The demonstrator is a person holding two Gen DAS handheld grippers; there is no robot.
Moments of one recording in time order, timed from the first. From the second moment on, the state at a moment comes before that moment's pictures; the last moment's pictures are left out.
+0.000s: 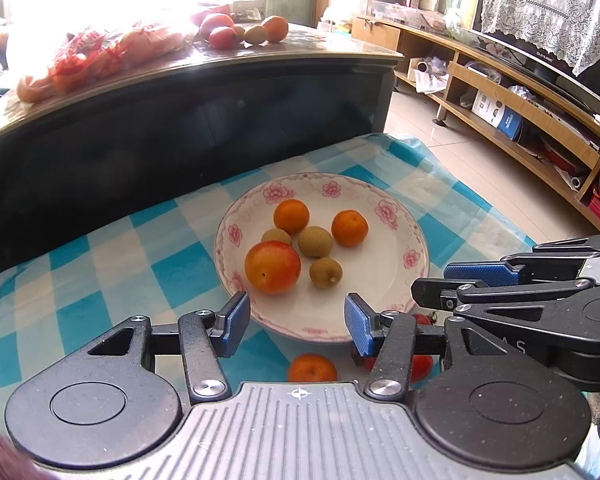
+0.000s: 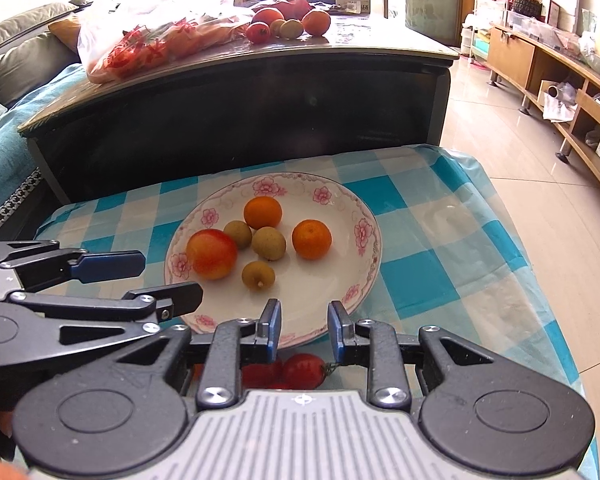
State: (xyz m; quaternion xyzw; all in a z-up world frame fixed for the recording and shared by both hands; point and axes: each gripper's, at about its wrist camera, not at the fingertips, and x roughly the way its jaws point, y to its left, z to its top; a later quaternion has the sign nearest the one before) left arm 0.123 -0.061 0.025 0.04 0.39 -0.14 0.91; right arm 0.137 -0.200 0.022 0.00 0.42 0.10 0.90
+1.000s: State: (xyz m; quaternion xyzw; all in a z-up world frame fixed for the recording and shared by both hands) left arm 0.078 -0.059 0.010 0.07 0.41 -0.15 0.90; right arm 0.085 -0.197 0.015 0.01 0.44 0.09 0.89
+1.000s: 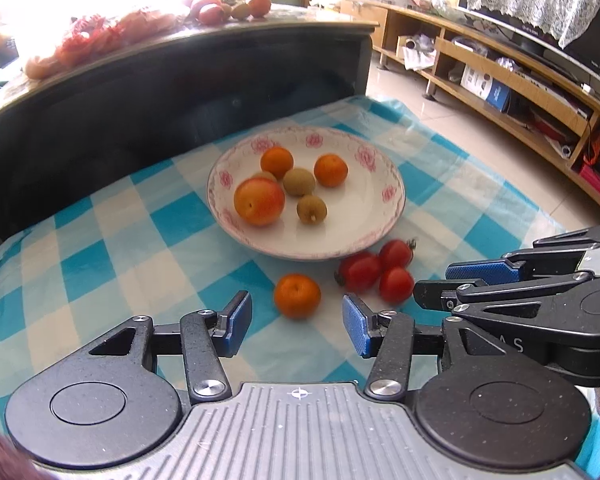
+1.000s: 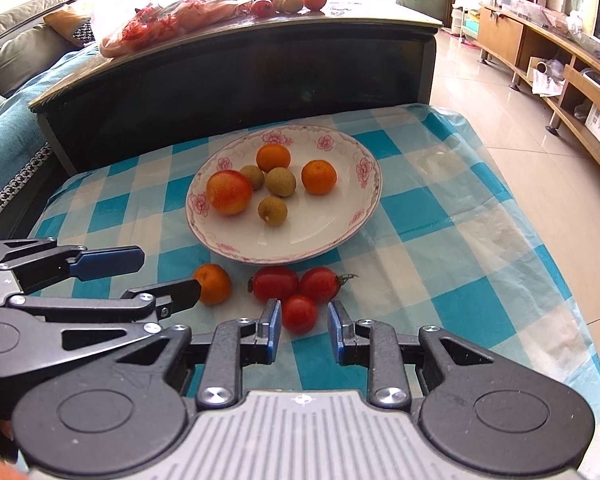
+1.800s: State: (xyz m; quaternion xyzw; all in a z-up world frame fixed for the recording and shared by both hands) left arm 0.108 -0.060 -0.030 0.04 0.43 -0.15 0.89; right arm 0.087 -0.211 -0.017 0.02 0.48 0.09 0.87
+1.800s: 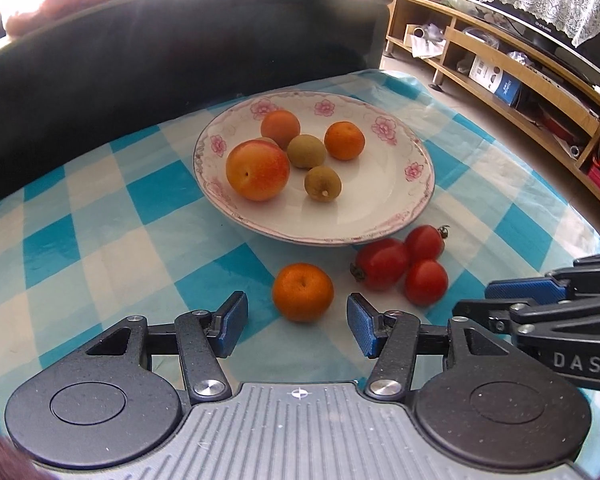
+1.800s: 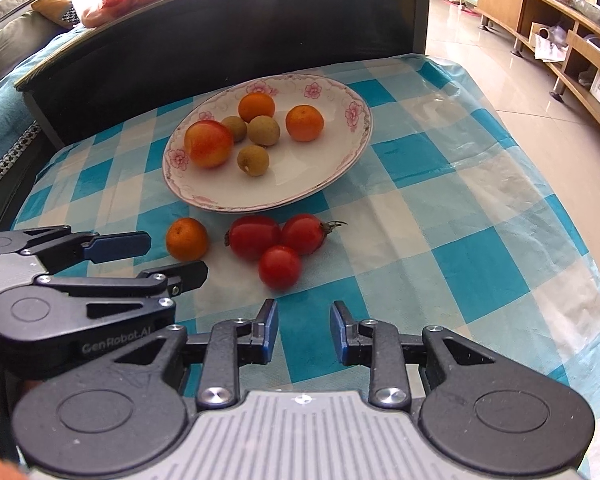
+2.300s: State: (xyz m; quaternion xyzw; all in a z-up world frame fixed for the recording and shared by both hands) left arm 0.103 -0.063 -0.029 0.05 0.43 -0.16 0.89; right arm 0.094 -0.223 -0.021 0.05 0.49 0.08 0.87
